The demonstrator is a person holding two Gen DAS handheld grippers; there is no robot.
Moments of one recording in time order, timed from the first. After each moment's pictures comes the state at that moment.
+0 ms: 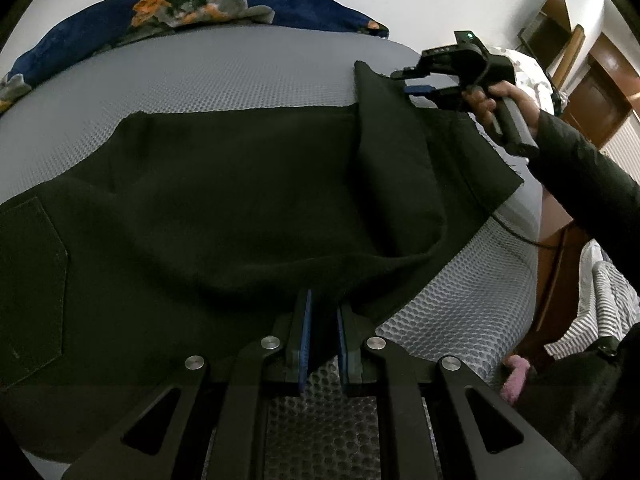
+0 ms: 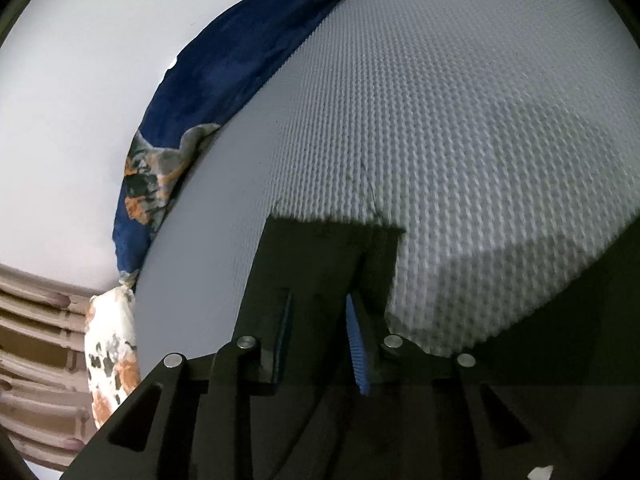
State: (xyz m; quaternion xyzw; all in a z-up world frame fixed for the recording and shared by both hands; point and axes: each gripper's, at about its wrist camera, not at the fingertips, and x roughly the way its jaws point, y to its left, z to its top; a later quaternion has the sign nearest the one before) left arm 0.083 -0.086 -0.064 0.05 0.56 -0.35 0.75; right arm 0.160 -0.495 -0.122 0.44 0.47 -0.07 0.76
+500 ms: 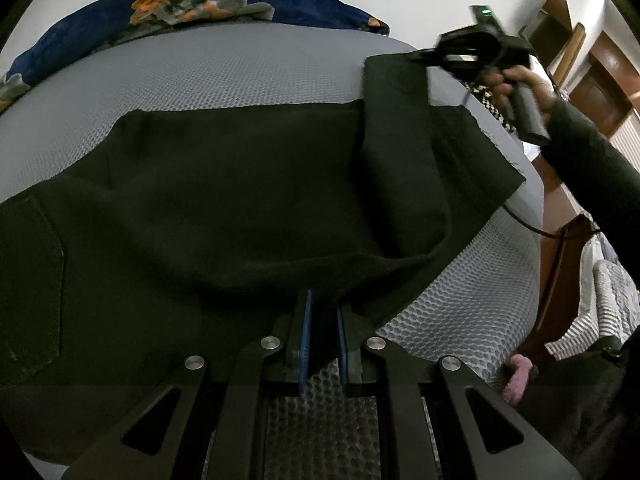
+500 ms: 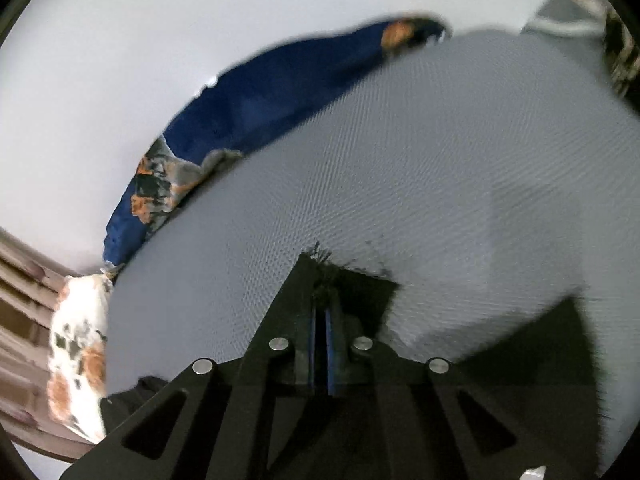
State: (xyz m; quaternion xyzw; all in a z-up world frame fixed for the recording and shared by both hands) left arm 0.084 -0.089 -0.067 0.06 0.56 -0.35 0.75; right arm 0.137 -0.487 -0.052 0.32 0.44 -0.10 0.83
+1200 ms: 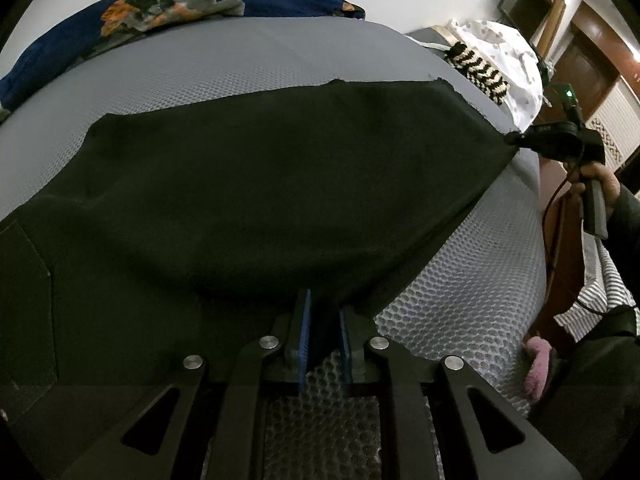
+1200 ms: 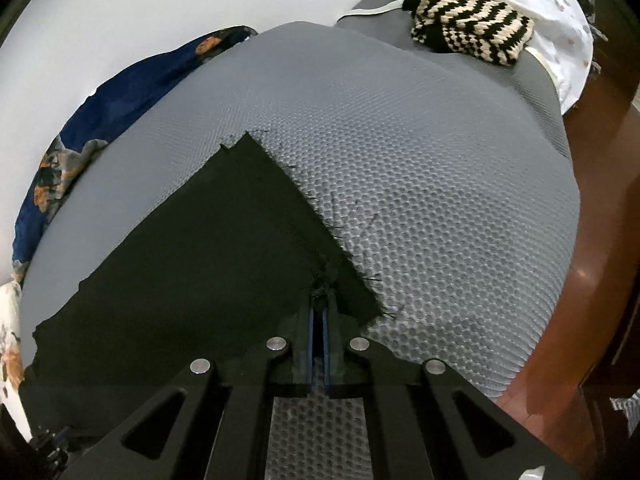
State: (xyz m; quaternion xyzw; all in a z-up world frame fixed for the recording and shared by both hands) left arm 0.080 -0.103 -0.080 0.10 0.55 -0.38 0.73; right arm -0.079 -0.504 -0.086 0.29 0.47 -0.30 0.77
